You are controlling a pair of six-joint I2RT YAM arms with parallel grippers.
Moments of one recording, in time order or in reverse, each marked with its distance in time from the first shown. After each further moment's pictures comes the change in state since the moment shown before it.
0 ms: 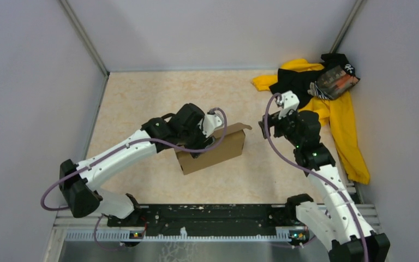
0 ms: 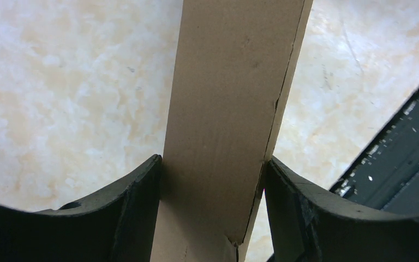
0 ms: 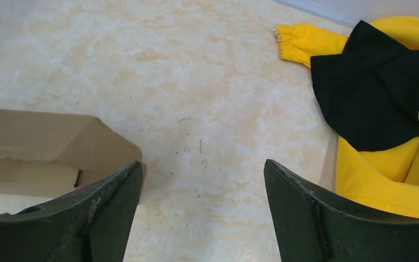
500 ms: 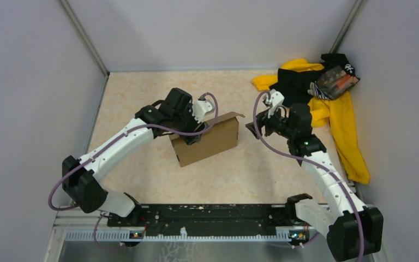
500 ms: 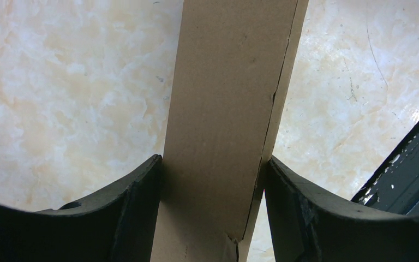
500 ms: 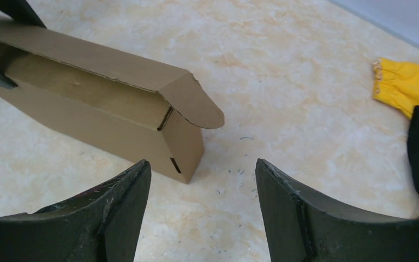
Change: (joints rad) left arm 0.225 0.061 0.051 0.021 0.177 0.110; right arm -0.044 0.168 0.003 0.157 -0.336 -0.011
